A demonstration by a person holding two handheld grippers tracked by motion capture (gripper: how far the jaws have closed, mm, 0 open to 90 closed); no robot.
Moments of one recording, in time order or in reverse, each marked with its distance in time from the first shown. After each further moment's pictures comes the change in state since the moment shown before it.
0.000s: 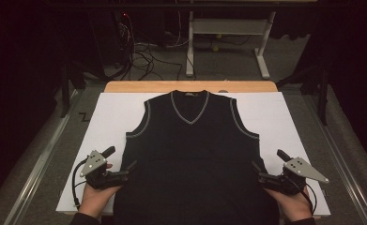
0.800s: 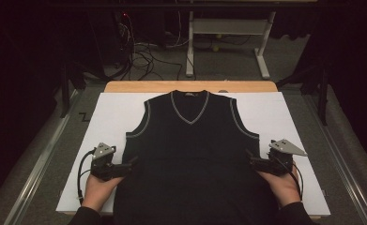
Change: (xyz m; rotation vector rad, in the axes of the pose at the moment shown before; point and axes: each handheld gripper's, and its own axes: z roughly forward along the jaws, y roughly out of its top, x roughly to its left) left arm 0.021 0.001 0.030 0.245 0.089 -0.068; right arm -0.016 0.009 0.057 0.193 -0.085 -0.005
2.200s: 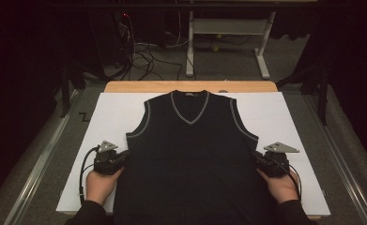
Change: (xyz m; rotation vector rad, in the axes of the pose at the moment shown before) left arm 0.009 0.001 0.012 0.116 0.034 -0.031; right arm 0.001 -0.012 0.008 0.198 0.045 0.001
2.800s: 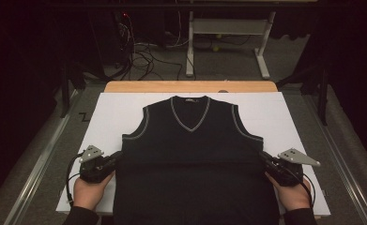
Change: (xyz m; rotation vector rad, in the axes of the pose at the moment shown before) left arm -0.006 -0.008 -0.049 -0.122 -0.045 0.047; right arm 0.000 -0.008 -0.046 -0.174 0.030 -0.022
